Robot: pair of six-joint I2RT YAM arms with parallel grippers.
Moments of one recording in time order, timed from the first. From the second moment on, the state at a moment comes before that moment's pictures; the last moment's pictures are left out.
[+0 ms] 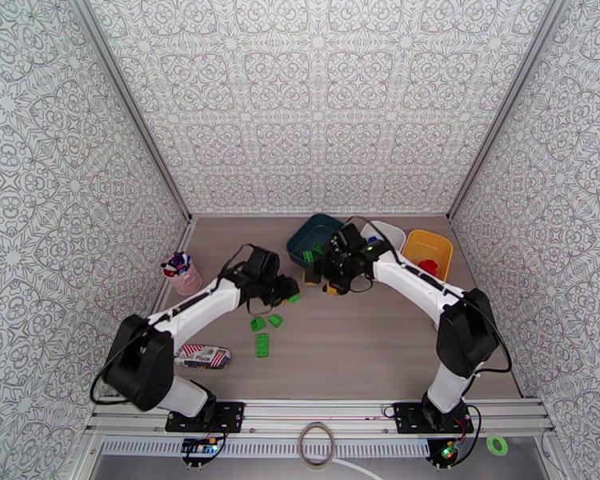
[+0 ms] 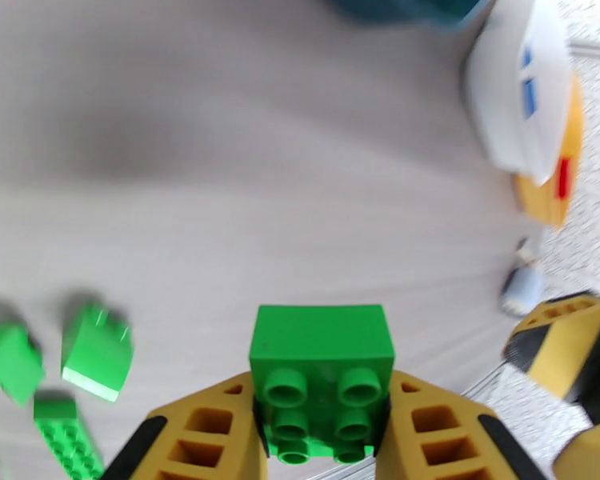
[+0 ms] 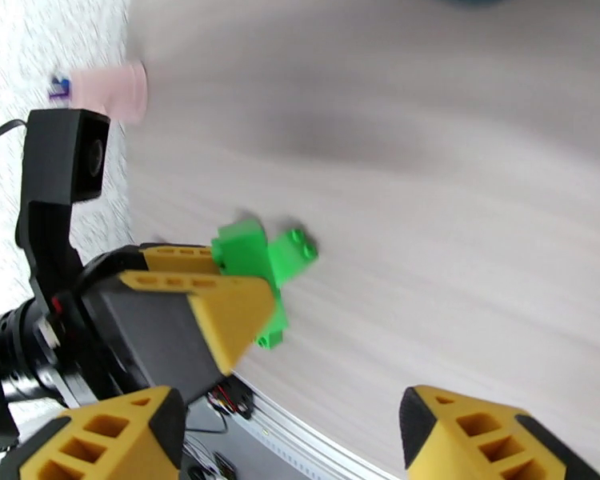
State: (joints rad) left arm -0.46 1.58 1.12 -0.48 0.38 -0.88; right arm 0.54 1.76 1.48 -0.75 -0.56 0.73
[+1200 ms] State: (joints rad) left arm -0.39 1.61 1.39 -0.77 0.21 -0.72; right arm 0.55 1.71 1.44 -0.80 -0.52 0.72
